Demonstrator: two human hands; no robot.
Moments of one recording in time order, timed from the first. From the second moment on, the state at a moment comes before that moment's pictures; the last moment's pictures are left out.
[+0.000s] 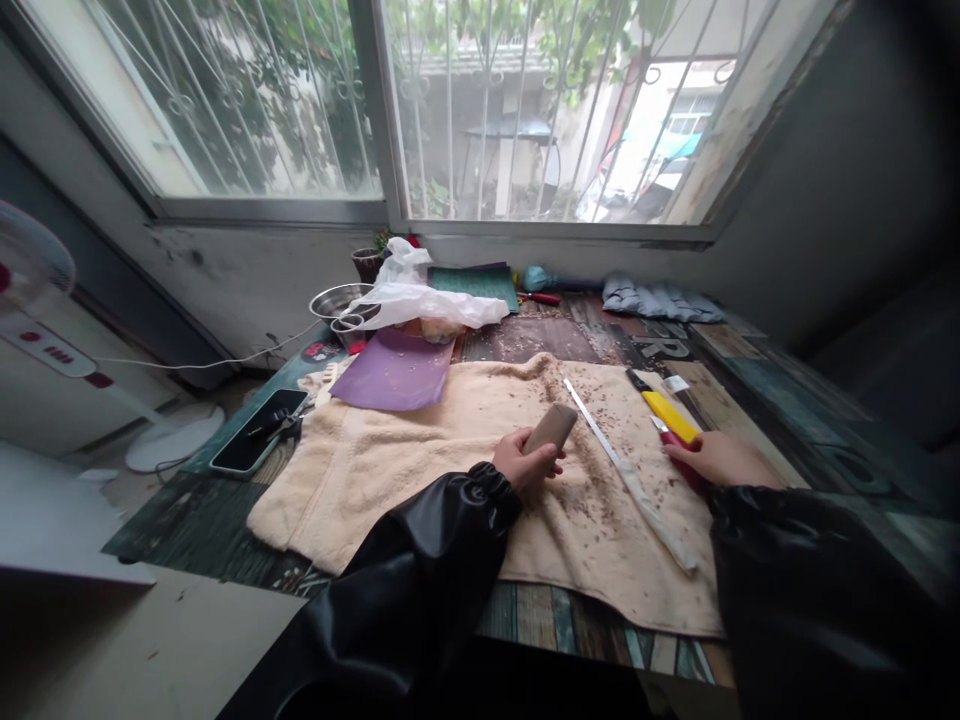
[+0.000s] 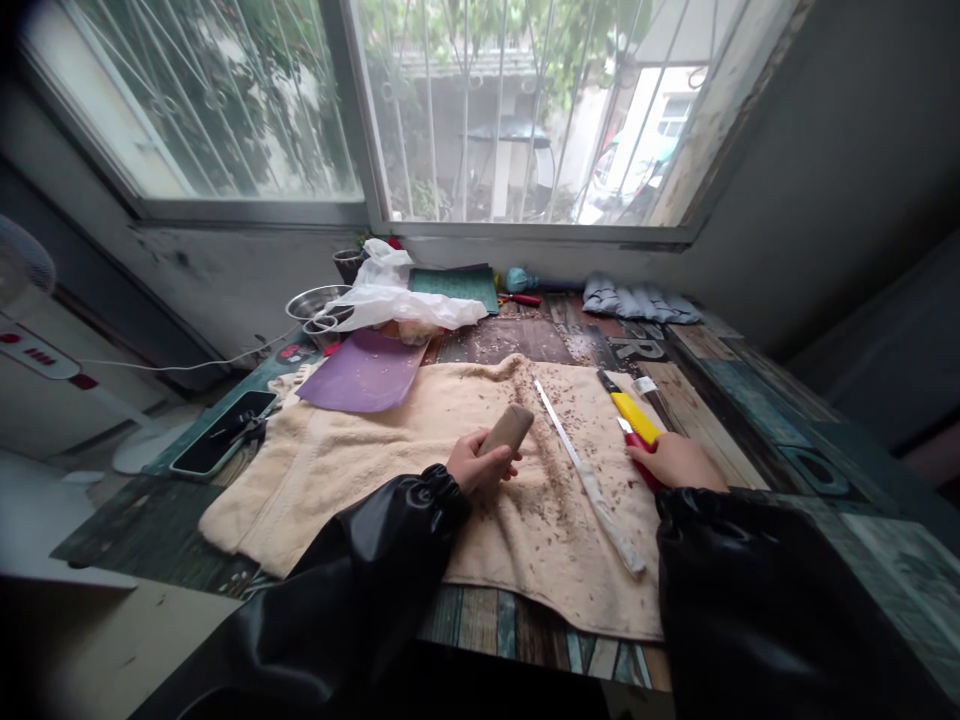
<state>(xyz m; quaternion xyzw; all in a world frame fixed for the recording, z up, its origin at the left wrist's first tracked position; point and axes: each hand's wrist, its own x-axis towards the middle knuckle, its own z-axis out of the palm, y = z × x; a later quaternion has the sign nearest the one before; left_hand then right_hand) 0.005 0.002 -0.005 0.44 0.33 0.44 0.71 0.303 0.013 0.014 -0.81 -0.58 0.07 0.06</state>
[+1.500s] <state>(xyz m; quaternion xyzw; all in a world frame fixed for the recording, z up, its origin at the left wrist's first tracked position) -0.005 0.007 0.006 0.35 0.37 0.55 0.66 0.118 -0.024 0.025 -0.60 -0.71 0.24 0.30</state>
